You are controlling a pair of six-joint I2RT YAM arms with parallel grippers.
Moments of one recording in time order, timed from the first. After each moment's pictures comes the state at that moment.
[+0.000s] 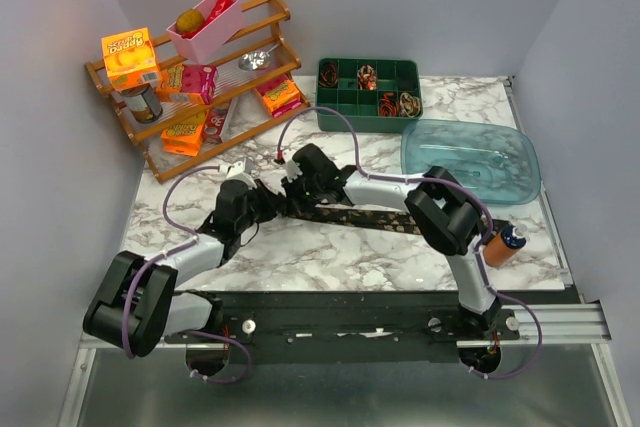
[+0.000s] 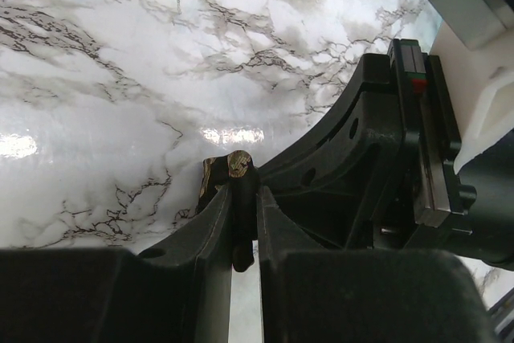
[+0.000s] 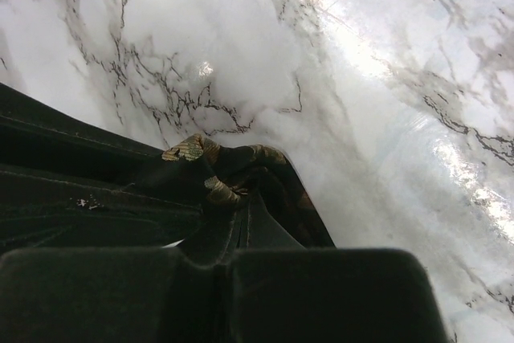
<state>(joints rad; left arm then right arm) -0.36 1.23 0.33 0.46 0.12 -0.70 0.88 2.13 1.45 -0.11 -0.26 0.17</state>
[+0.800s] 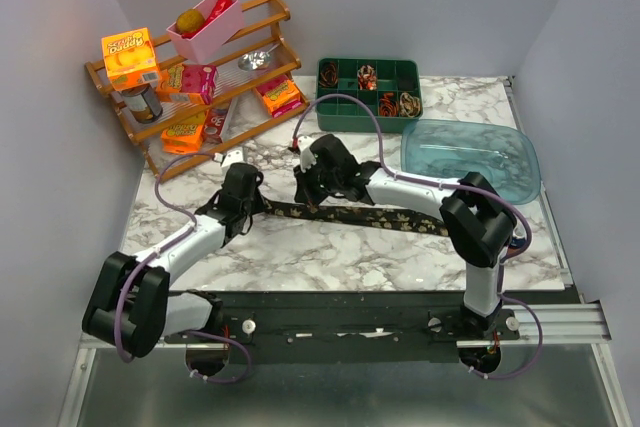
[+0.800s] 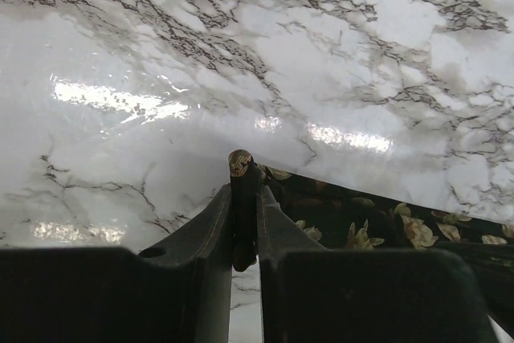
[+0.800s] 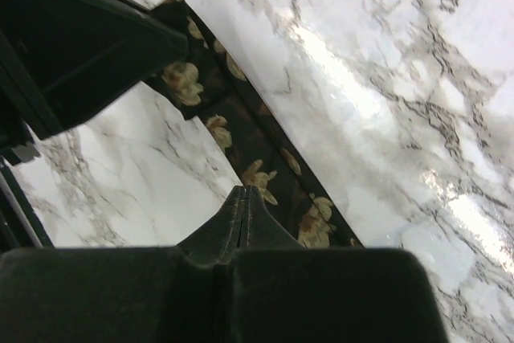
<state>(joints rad) -0.38 1.22 0.55 -0.03 -0.23 -0.59 0.85 1.92 1.33 -0.09 -0.25 0.17</state>
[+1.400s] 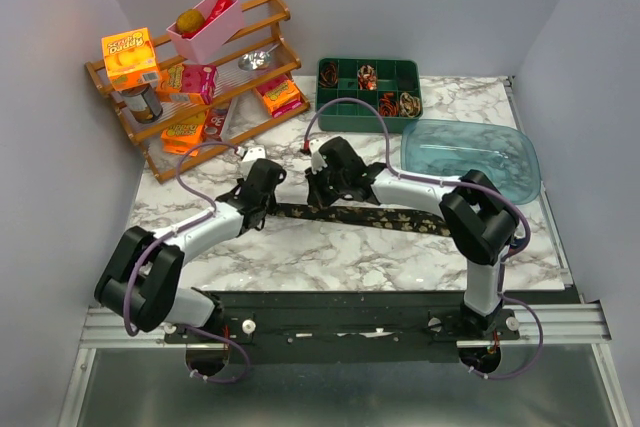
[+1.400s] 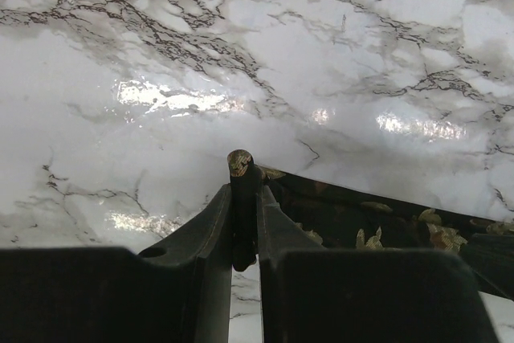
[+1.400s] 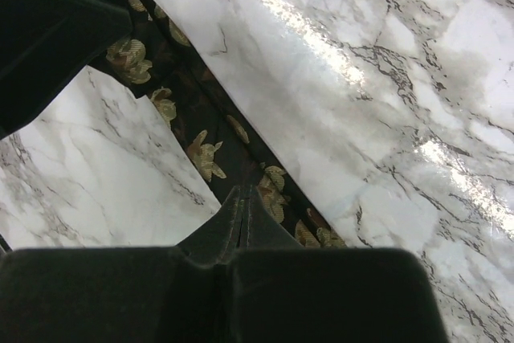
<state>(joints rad) -0.50 1.37 0.67 -0.12 -0.40 -0.54 0.81 1.92 1.26 -0.10 -0.22 0.18</state>
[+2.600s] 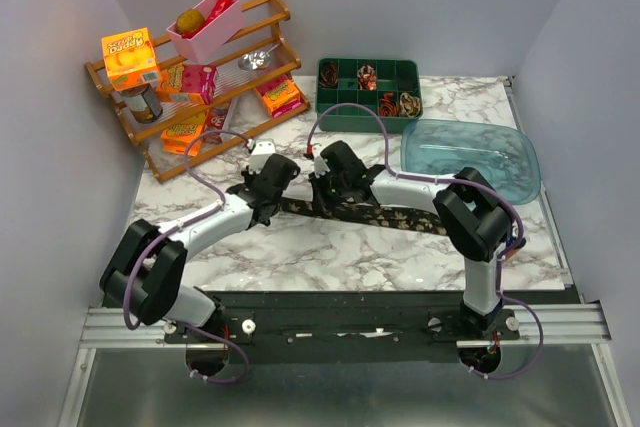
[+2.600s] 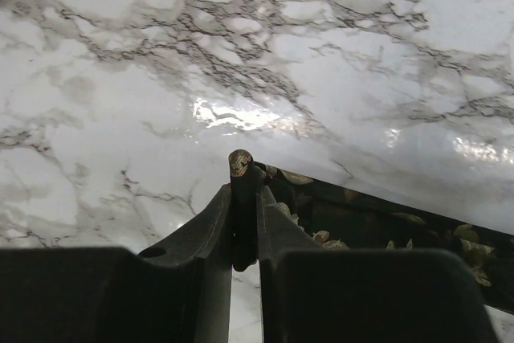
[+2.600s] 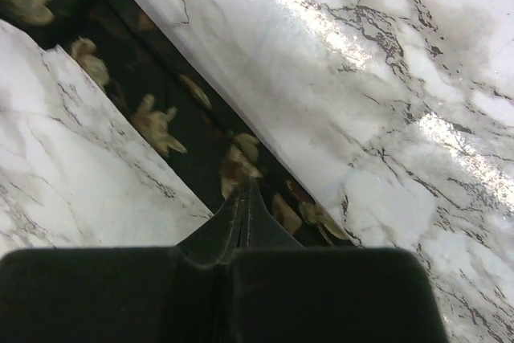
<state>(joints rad) -0.61 1.44 0.80 -0.26 -0.64 -0.50 0.79 1.95 1.24 -0.11 -0.22 0.18</state>
